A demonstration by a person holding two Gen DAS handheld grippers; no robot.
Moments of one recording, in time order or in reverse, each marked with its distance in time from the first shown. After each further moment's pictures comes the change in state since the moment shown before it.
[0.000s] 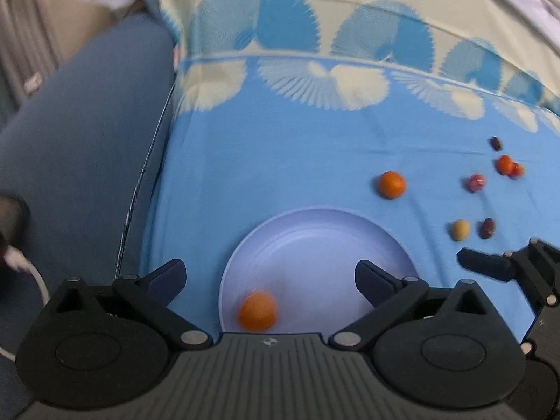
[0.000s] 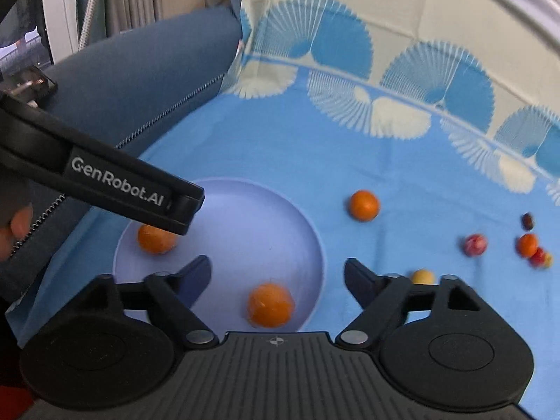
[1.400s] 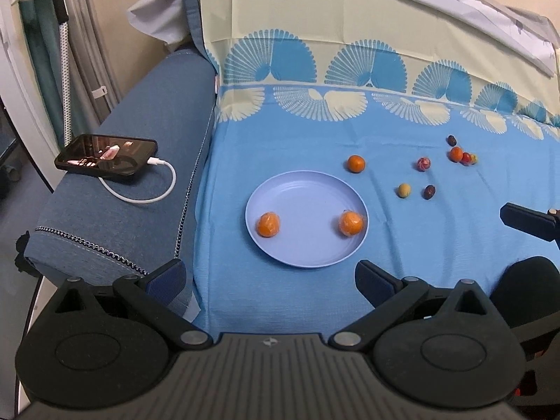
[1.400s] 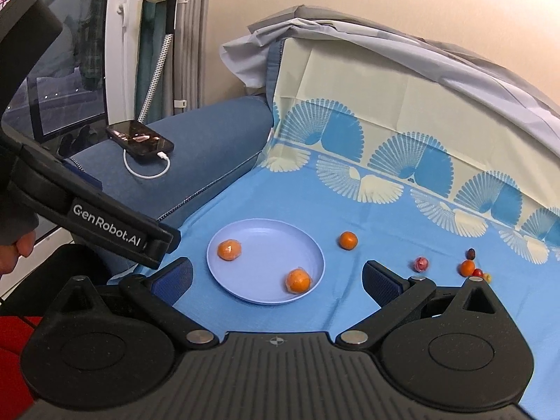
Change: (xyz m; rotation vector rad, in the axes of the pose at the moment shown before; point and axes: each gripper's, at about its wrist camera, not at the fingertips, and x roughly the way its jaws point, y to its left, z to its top) left arm -0.197 -0.025 -0.109 -0.045 -0.092 0.068; right arm -0.206 0.040 -0.067 -0.075 -0.255 0.005
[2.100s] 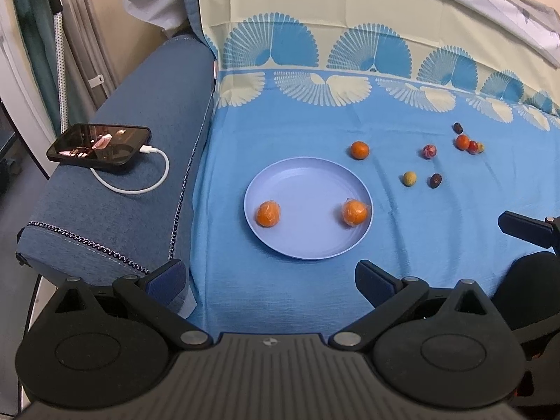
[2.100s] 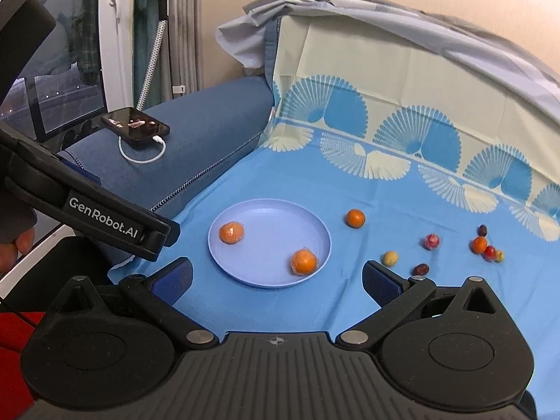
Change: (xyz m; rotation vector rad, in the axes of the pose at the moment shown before) left arm 0.023 -0.003 0.004 0.010 0.057 0.009; right arm 0.020 -0.011 -0.010 0.053 0.065 0.034
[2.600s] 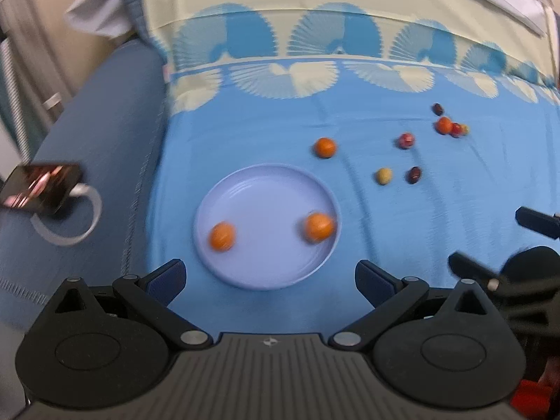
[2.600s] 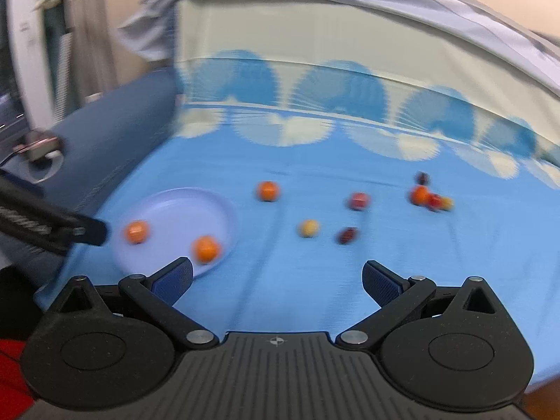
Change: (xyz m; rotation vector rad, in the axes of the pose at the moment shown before) left arm 0.045 -0.059 0.048 0.122 0.043 -0.057; right arm 0.028 -0.101 -0.019 0.211 0.055 -0.184
